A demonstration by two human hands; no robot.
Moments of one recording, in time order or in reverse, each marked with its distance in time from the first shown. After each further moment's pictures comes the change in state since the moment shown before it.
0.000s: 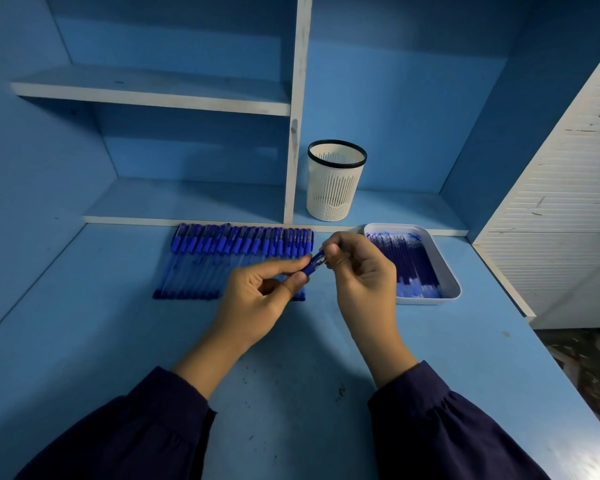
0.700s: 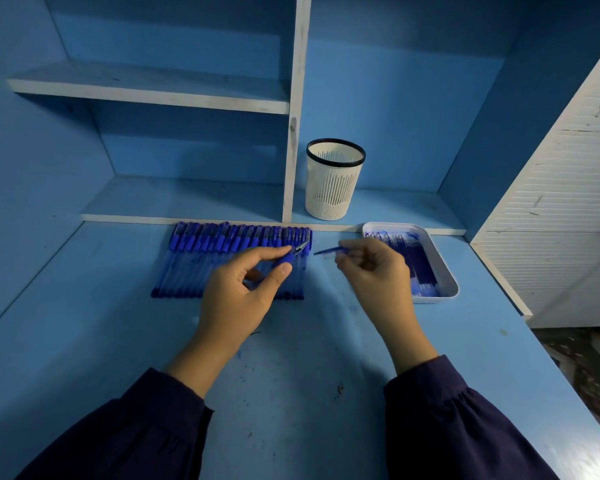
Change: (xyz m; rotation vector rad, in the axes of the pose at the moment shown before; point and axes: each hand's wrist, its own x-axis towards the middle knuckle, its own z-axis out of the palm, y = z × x) left_hand -0.001 -0.010 -0.011 0.232 0.164 0.088; right_hand 0.018 0.022 -0.025 -0.279 0.022 0.209
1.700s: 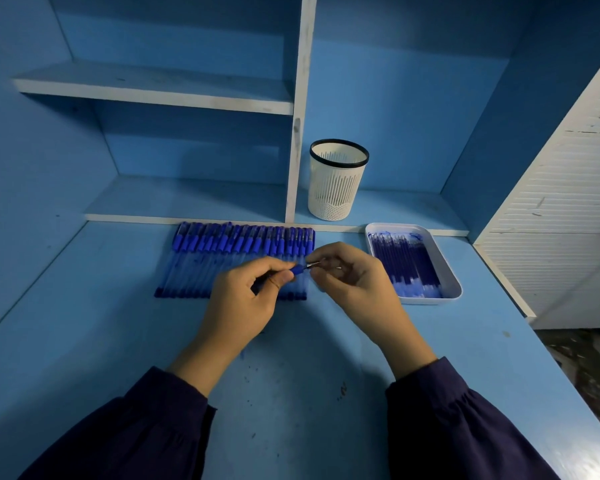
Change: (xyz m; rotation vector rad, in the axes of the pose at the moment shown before) left_hand 0.001 -0.014 -0.001 0.075 -0.039 0.175; right_hand -0.016 -0.021 0.005 0.136 -0.387 -0.107
